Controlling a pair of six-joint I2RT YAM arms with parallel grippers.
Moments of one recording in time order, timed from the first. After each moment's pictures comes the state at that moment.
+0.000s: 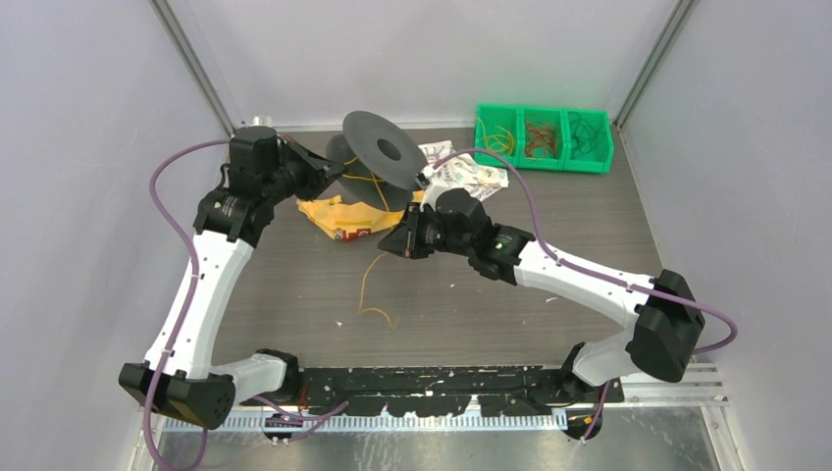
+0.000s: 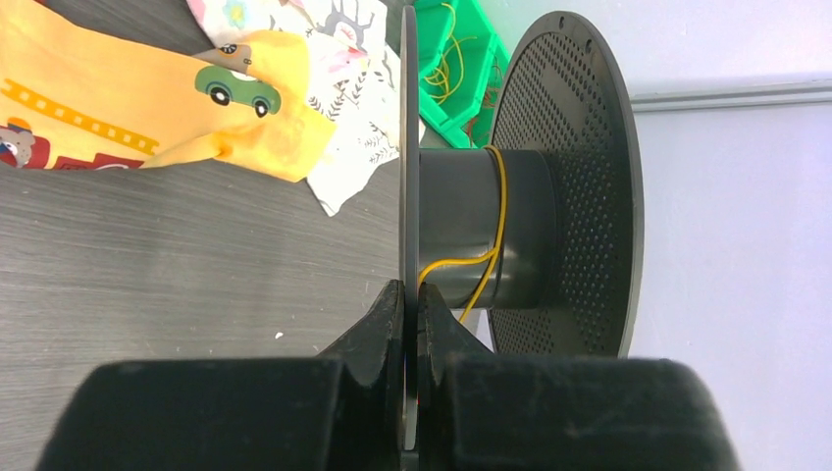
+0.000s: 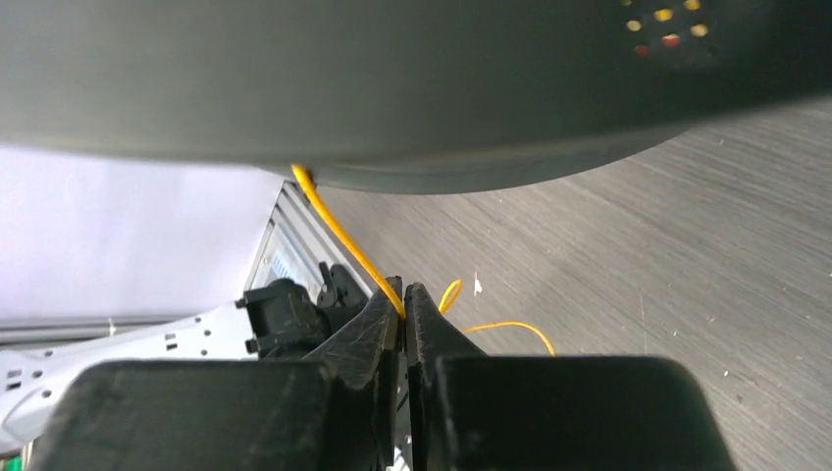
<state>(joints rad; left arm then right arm) -0.25 1.17 1.42 -0.69 0.14 -1.06 0.92 1.42 1.11 -0.05 -0.17 0.80</state>
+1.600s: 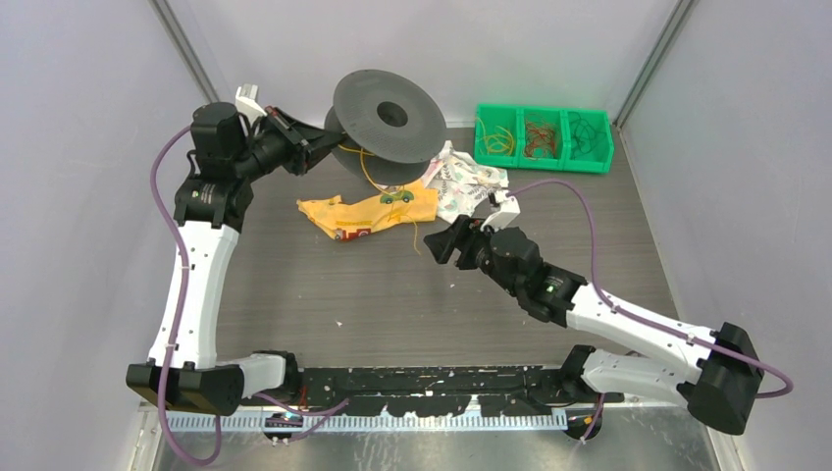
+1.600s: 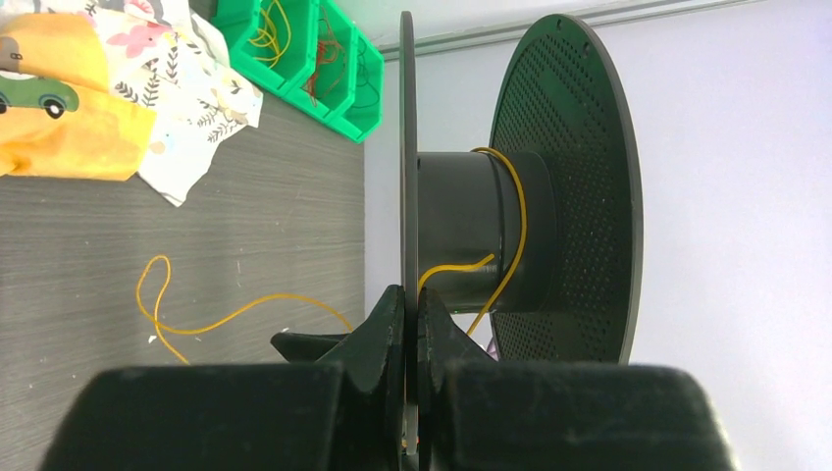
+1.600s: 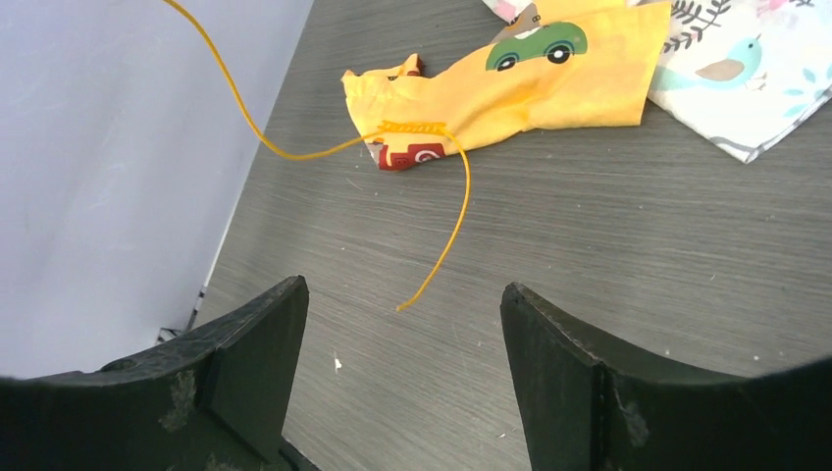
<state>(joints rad) -0.09 1.22 1.53 -0.55 0.57 -1.13 0.91 1.05 0.71 0.08 0.29 0.72</state>
